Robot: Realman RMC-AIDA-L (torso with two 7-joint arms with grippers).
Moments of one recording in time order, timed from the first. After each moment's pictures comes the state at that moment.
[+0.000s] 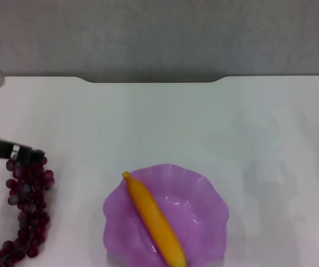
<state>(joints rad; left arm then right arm) -0.34 -2.02 -1.65 -1.51 2.87 -1.15 0.11 -0.01 2.01 -1.69 -1.28 0.52 -0.10 -0.06</state>
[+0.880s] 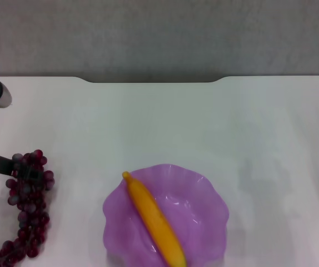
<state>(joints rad) -0.44 -2.02 -1.69 -1.22 2.87 -1.08 0.14 0.02 2.01 -1.69 -1.28 0.52 -0.07 -0.06</state>
